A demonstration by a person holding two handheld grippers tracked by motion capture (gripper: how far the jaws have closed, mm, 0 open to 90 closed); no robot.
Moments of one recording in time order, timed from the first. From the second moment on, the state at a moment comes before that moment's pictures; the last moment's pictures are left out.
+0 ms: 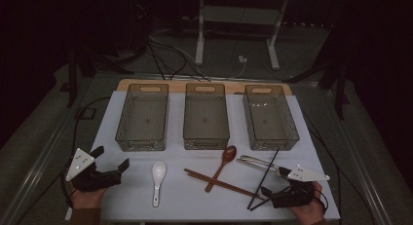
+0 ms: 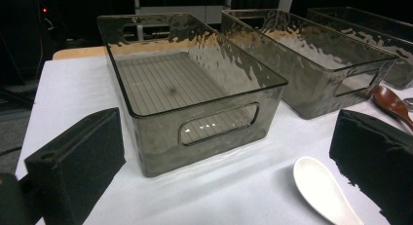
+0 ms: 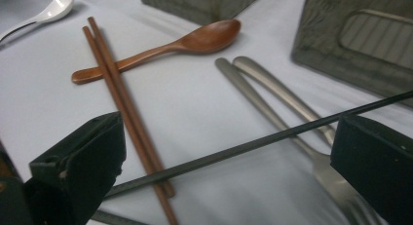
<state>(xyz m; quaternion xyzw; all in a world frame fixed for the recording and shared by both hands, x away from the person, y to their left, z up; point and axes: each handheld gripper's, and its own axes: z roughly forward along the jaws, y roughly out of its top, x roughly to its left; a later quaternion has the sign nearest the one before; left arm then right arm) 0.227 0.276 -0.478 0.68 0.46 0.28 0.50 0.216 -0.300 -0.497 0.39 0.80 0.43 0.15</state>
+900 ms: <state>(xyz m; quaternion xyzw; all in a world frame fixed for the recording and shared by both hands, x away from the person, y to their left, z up) 0.227 0.272 -0.477 0.69 0.45 0.28 0.50 0.232 -0.280 -0.524 0.45 0.80 0.38 0.08</state>
